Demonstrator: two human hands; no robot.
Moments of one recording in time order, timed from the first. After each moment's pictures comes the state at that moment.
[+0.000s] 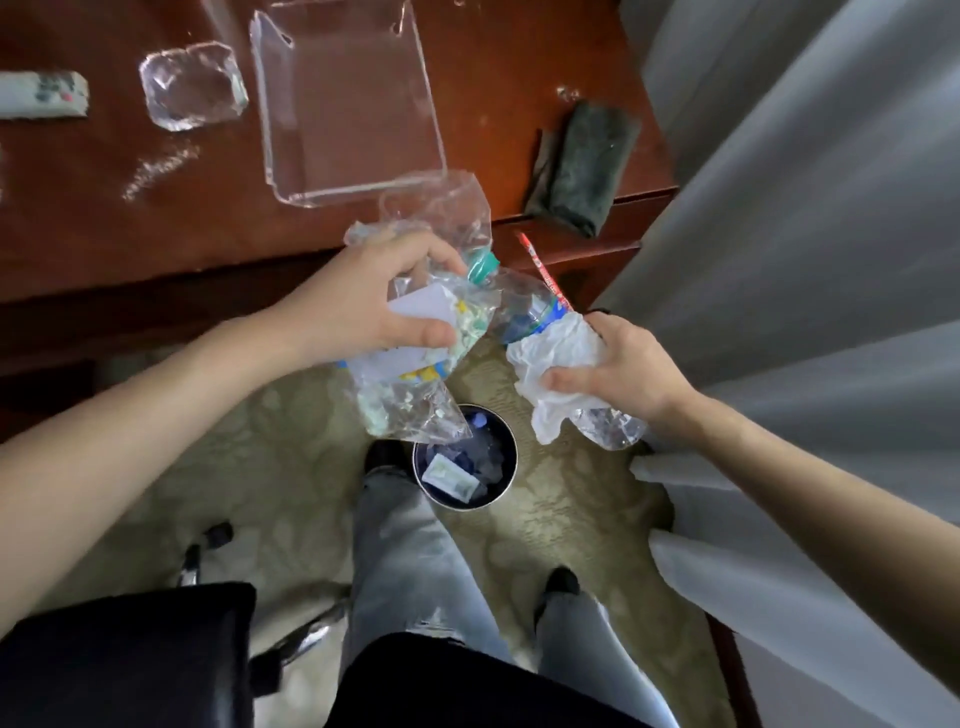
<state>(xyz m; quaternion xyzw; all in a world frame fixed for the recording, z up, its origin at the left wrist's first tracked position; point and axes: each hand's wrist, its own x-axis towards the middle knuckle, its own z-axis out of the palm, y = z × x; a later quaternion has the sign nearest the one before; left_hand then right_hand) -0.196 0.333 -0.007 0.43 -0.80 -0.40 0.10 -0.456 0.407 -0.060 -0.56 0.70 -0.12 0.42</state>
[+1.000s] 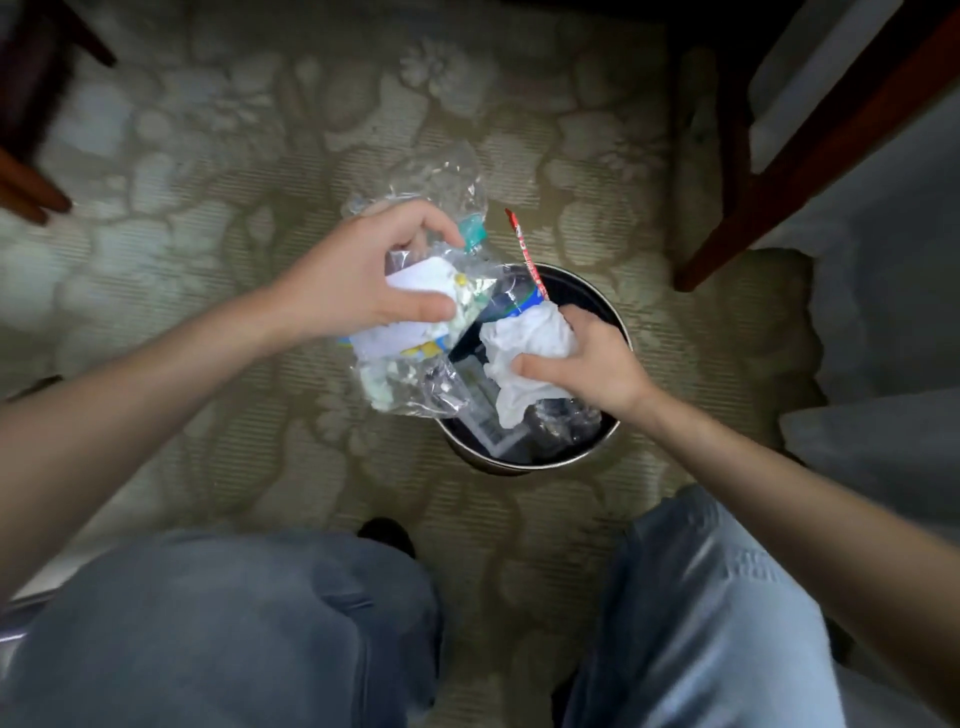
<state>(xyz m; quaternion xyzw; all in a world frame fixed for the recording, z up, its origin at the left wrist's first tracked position) -0.151 0.481 -0.464 0.57 -0.71 -0.35 0.21 -0.393 0.467 -0.560 -0.66 0.57 -0.13 0.47</state>
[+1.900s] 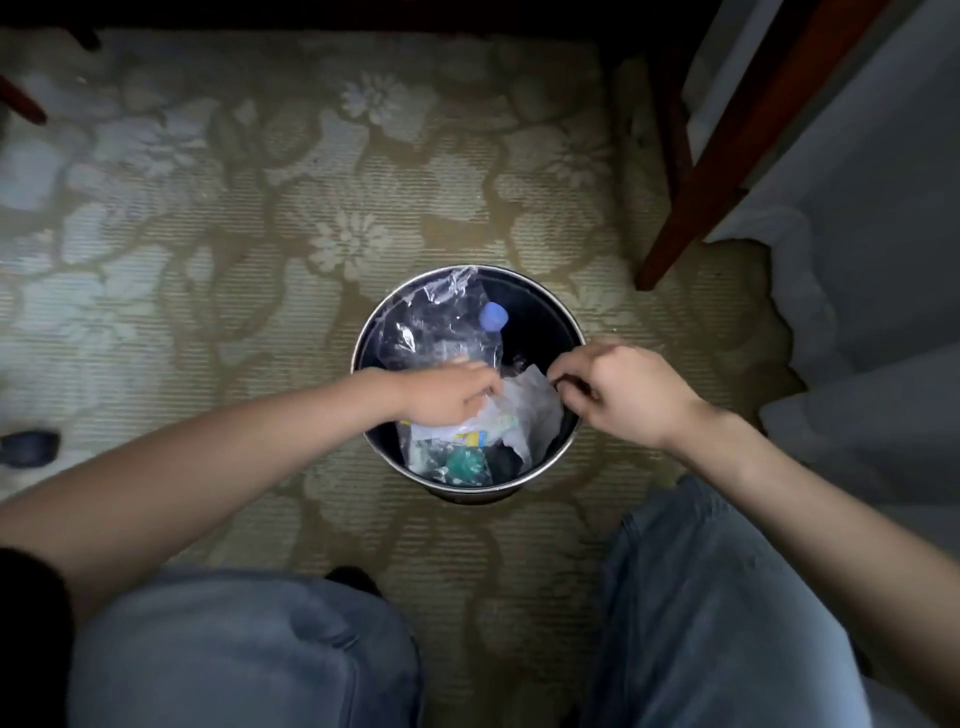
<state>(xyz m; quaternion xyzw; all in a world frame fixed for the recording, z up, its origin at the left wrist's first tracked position) -0.249 0.461 -0.633 0.44 -0.80 -0.39 -0.14 -0.473 0.471 -0.581 -0.88 0.45 -0.01 0.18</state>
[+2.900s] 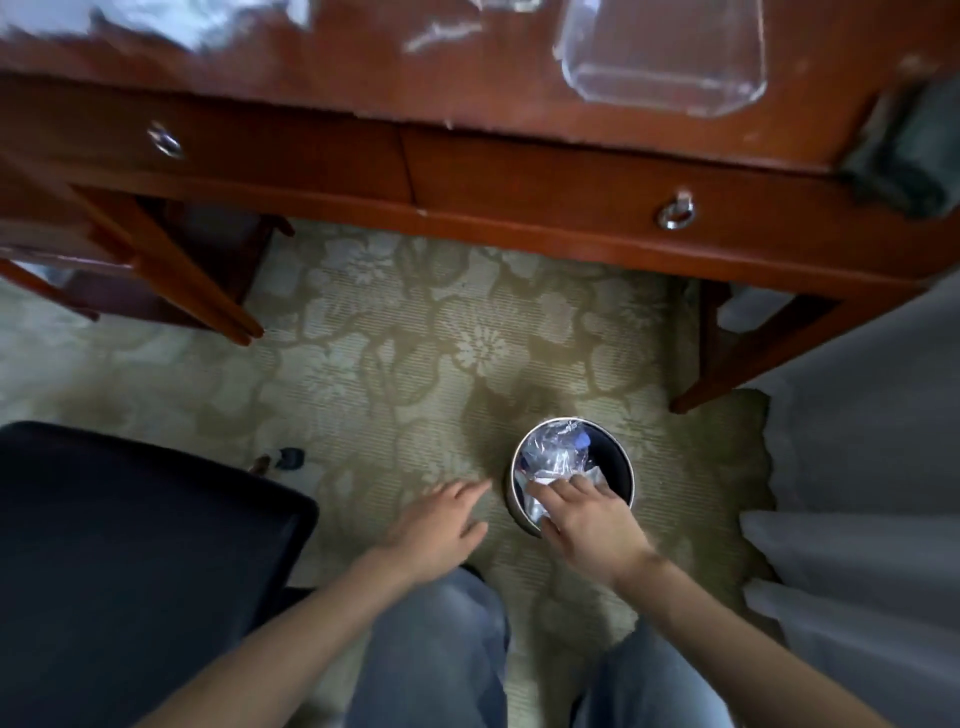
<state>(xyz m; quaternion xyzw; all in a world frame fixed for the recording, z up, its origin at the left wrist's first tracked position) -0.113 0.585 -0.290 0.65 -0.68 -0.35 -0.04 -0.315 0.537 -0.289 -0.89 0.42 0.02 0.16</state>
